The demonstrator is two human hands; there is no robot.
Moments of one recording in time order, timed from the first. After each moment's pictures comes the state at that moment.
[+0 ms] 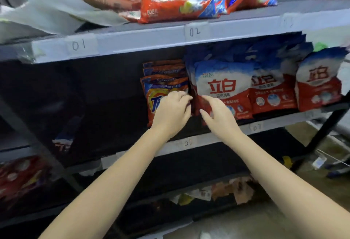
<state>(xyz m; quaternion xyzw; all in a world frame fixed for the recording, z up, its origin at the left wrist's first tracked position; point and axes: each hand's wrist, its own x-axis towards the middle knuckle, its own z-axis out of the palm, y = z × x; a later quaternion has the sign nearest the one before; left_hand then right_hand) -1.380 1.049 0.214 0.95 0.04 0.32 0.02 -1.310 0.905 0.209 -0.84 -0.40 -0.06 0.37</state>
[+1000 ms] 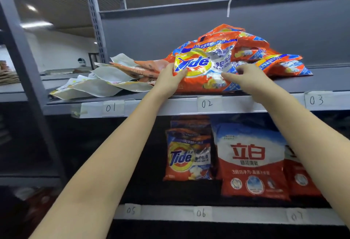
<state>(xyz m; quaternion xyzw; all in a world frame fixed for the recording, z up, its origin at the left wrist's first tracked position) -1.317 1.107 0.433 0.82 0.21 0.41 0.34 -1.182 0.943 0.436 -0.76 -0.42 -0.02 0.51</state>
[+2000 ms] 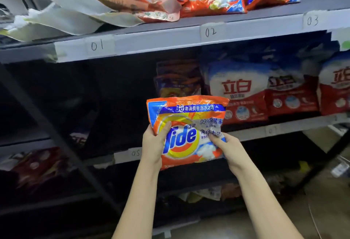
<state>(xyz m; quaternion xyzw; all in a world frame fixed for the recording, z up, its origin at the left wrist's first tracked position) -1.452 1.049 0.188 0.56 0.28 0.34 0.71 -1.331 0.900 0.157 -0.65 -0.17 0.28 0.69</state>
